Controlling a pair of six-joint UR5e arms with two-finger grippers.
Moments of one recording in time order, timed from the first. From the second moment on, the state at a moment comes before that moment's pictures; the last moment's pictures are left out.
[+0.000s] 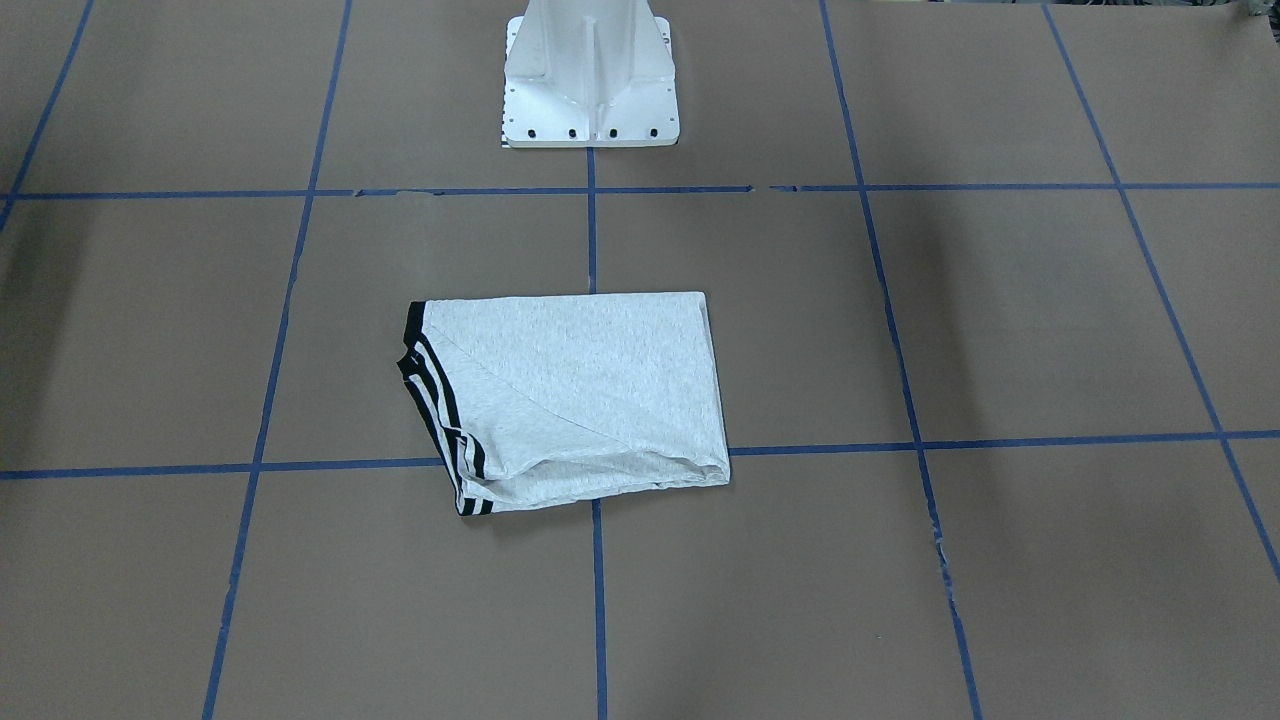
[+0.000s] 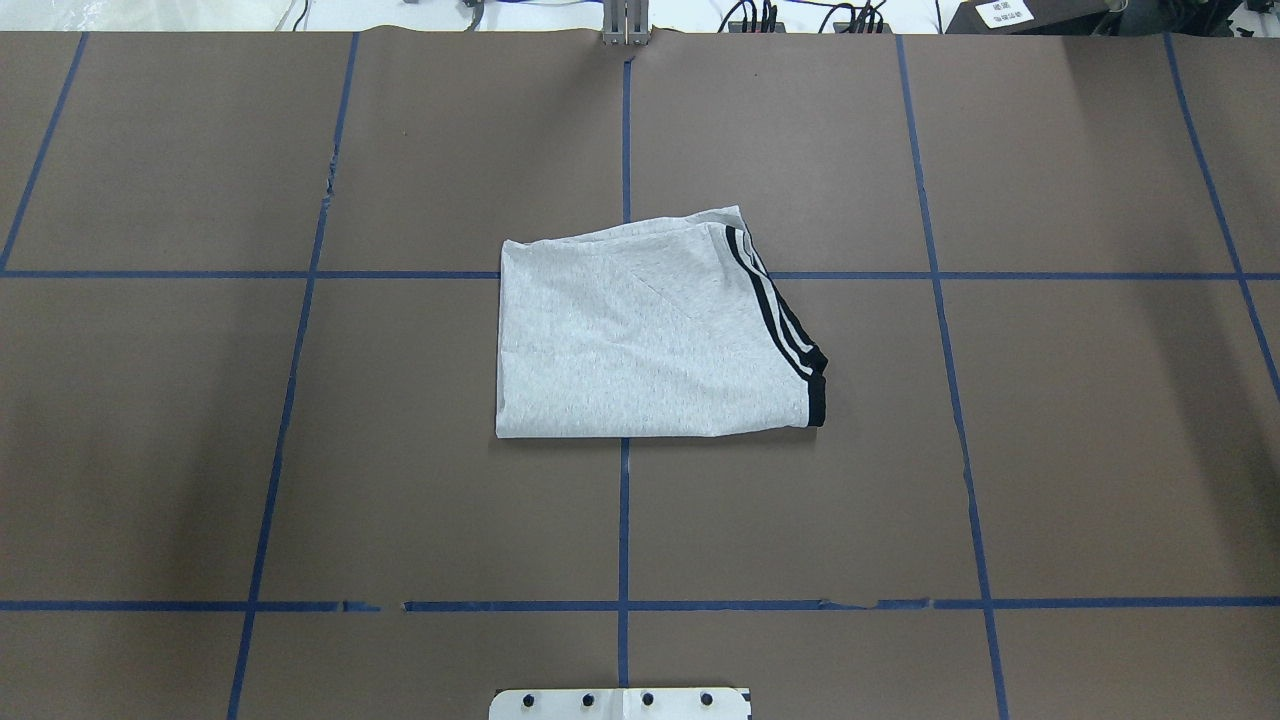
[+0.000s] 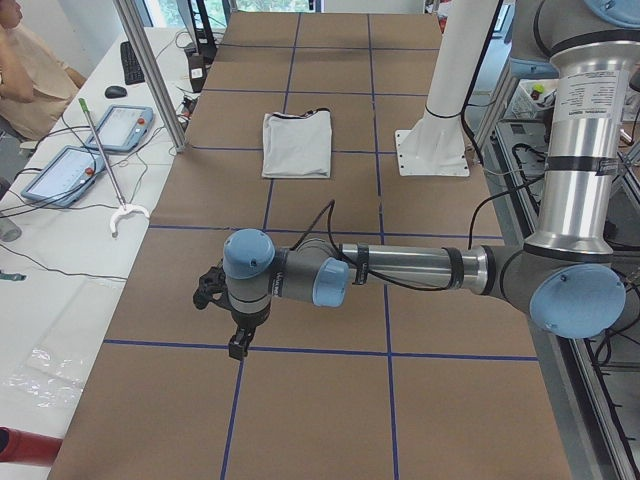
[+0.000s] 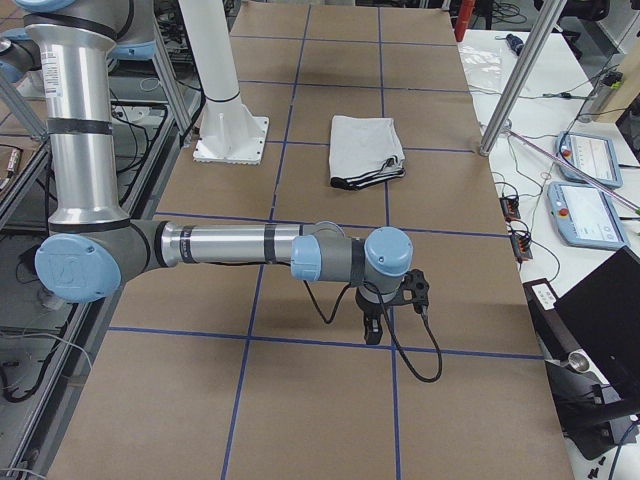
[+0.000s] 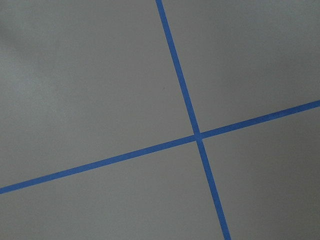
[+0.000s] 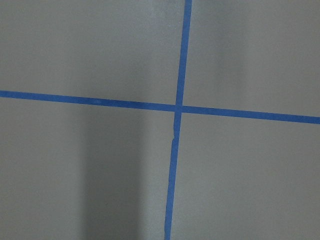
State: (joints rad) left arm -1.60 -1.61 -1.56 -1.73 -2.30 0.16; right arm 1.56 -1.55 1.60 -1.62 2.37 -0.06
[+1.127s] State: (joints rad) left arm -1.59 -1.63 -1.57 -1.74 -2.30 0.15; right arm 1.51 -1.56 1.61 -1.62 2.28 -0.05
